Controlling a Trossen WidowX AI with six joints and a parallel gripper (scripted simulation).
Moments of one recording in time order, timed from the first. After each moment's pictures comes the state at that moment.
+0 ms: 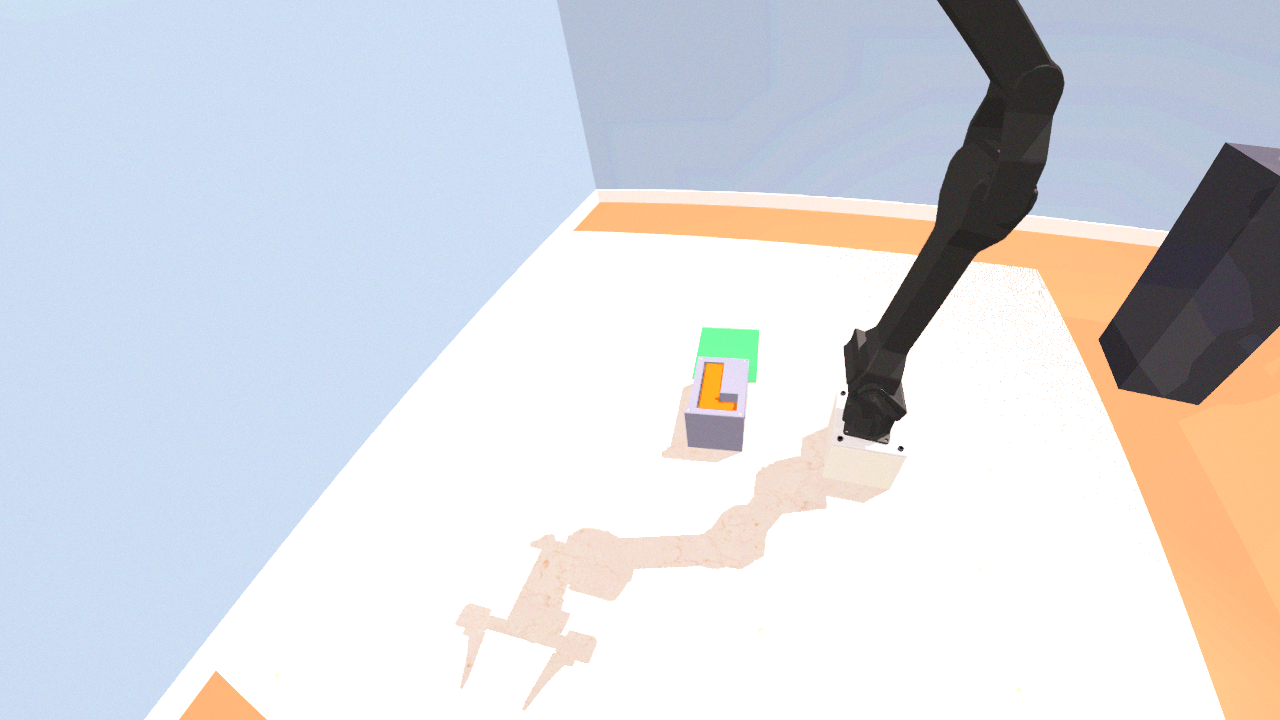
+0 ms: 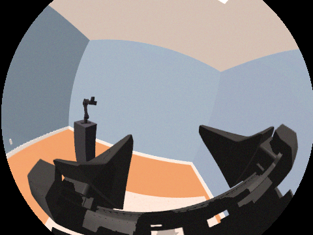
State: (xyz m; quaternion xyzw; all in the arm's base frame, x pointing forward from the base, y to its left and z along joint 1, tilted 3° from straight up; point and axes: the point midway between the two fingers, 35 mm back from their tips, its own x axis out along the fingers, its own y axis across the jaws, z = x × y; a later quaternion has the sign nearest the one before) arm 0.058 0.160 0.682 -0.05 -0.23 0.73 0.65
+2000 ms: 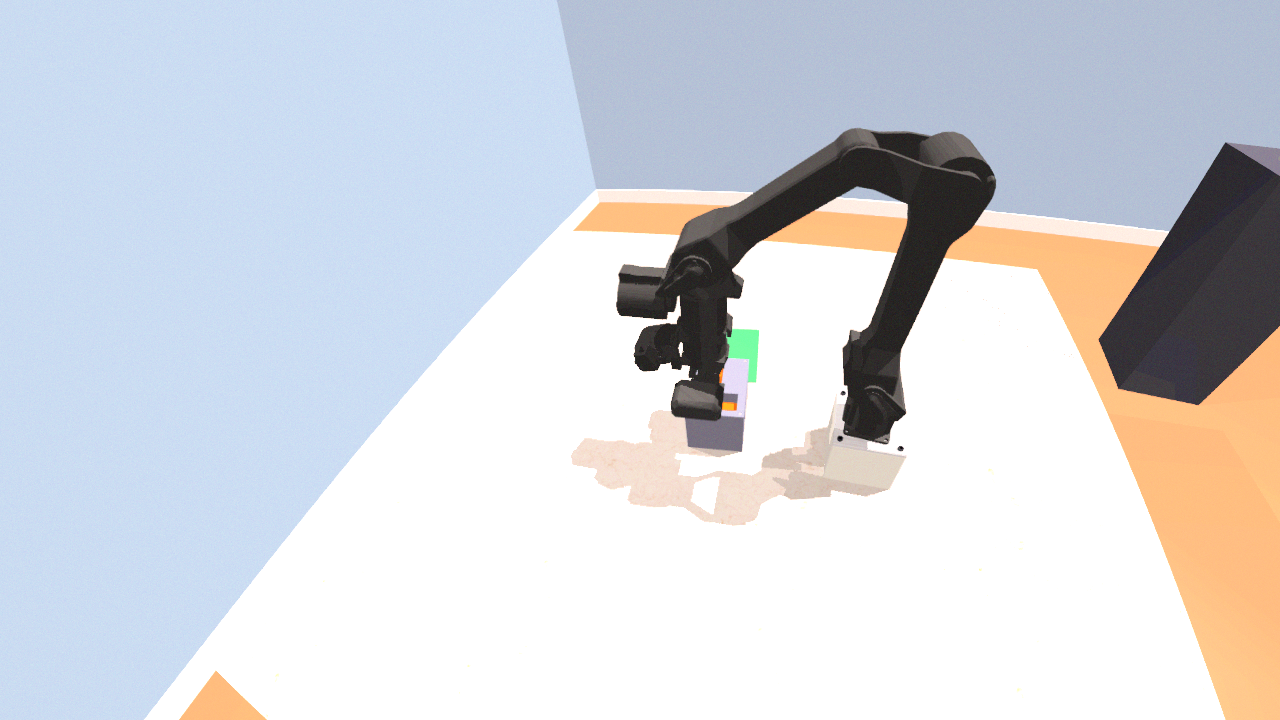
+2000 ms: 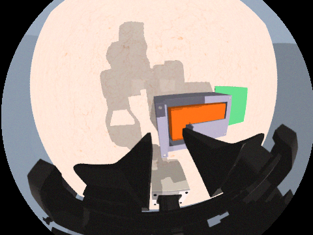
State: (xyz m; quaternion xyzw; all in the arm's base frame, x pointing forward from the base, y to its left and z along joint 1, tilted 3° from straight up) arm 0.235 0.044 0.058 -0.05 0.68 0.09 0.72
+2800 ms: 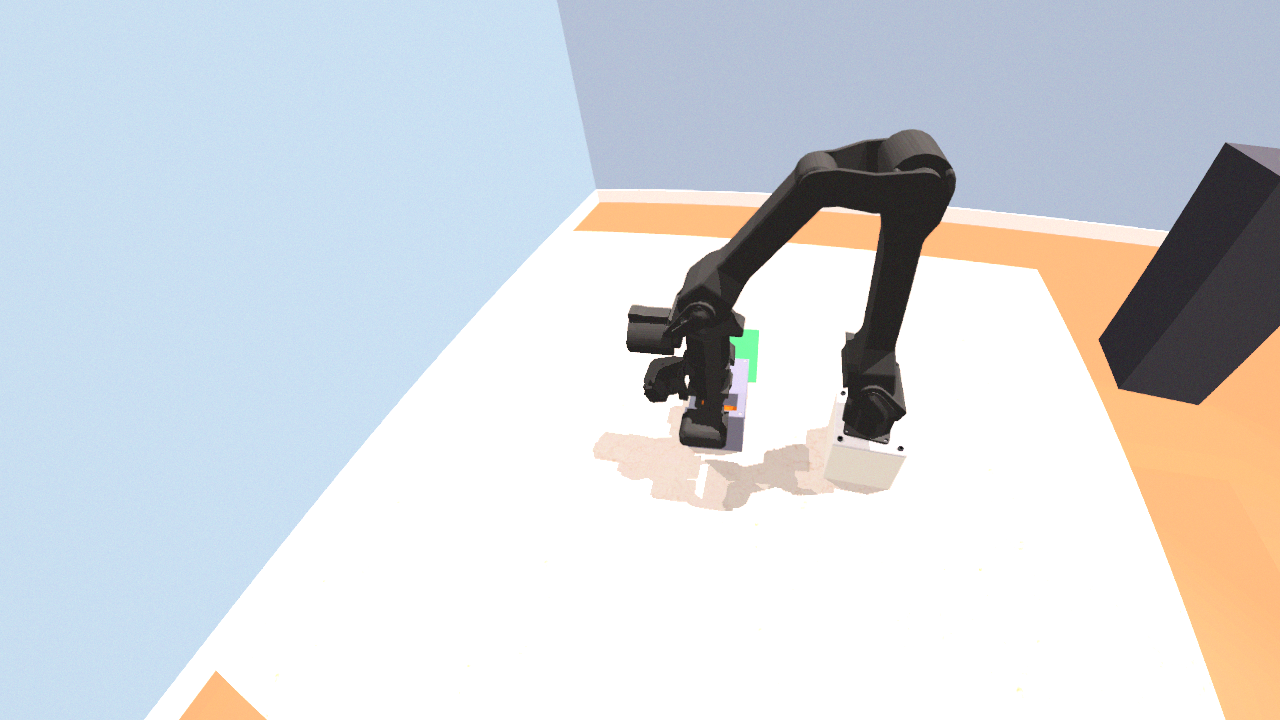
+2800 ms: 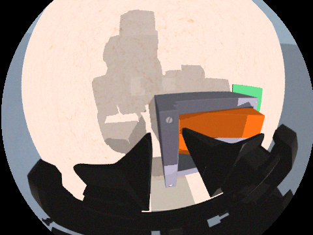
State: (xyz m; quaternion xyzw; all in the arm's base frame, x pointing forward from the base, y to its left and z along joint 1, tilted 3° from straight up) arm 0.231 0.046 0.000 -0.06 0.69 0.09 0.71
